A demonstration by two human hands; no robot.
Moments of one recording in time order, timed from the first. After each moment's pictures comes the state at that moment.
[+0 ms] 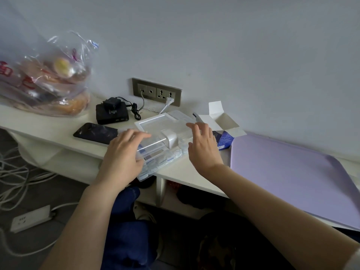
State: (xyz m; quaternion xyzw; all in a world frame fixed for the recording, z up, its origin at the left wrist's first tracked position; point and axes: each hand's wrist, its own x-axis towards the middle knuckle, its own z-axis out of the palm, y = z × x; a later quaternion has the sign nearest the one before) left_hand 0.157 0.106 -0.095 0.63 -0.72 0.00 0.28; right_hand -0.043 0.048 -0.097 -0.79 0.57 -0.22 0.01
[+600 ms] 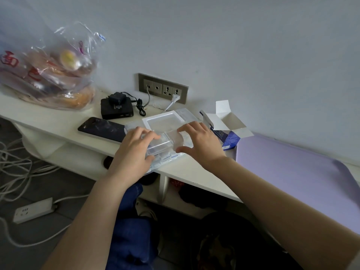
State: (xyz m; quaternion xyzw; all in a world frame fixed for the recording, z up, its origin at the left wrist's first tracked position) left_hand 0.151 0.104 -0.098 0.64 -0.72 -0.05 0.27; right_hand -0.036 0.037 -0.084 -0.86 0.49 -0.15 0.01
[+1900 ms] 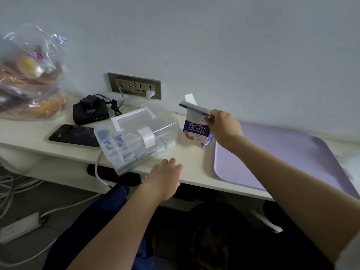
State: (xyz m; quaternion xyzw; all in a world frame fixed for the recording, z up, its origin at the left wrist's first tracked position) left_hand 0.036 0.092 -0.136 0.54 -0.83 -0.08 -0.09; right_hand -0.135 0.003 -0.075 -0.69 0.69 -0.21 0.07
